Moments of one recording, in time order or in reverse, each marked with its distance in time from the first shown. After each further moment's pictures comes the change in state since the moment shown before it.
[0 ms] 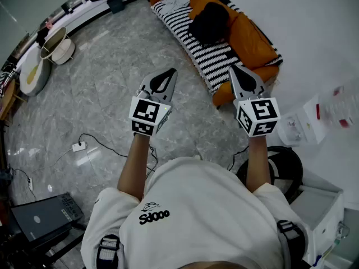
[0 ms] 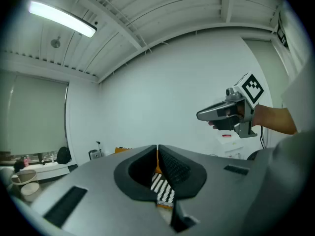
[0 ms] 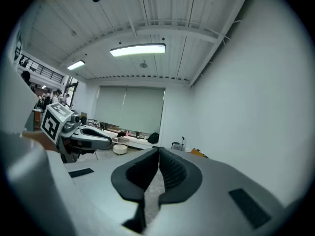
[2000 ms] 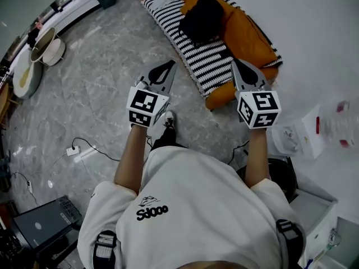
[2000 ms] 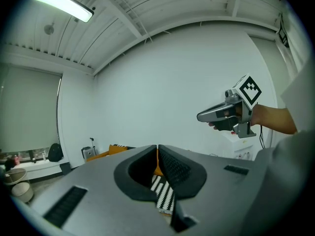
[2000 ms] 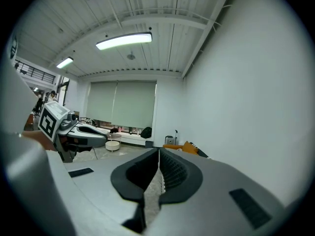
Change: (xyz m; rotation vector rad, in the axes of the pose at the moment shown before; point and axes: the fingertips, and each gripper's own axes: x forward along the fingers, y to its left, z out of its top) left arm 0.200 0.031 -0.027 -0.013 0.033 -0.044; right arm 0.116 -0.166 -0.061 0.054 0.062 -0.050
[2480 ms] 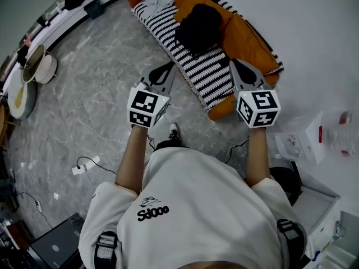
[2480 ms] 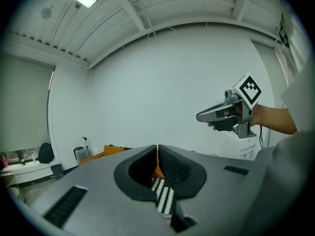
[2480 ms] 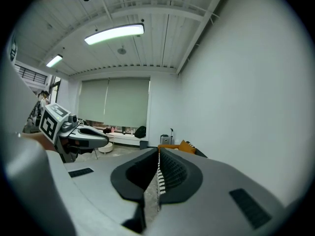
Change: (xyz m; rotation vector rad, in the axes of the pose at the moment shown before) left arm 0.107 0.138 0.006 -0.009 -0.001 -0.080; right arm 0.156 -0.033 0.039 0.034 0.022 -0.056
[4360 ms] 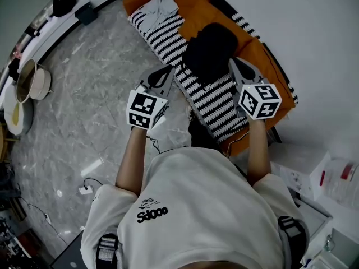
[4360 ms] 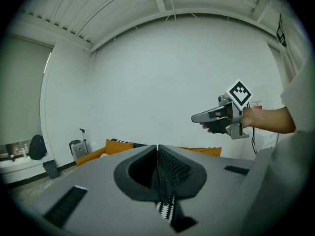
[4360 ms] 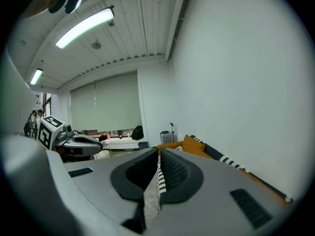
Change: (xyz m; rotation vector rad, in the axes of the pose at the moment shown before) left arm 0.276 0.303 -0.050 -0.056 0.075 -0.041; right arm 0.412 -0.137 0.011 0.178 0.053 0.040
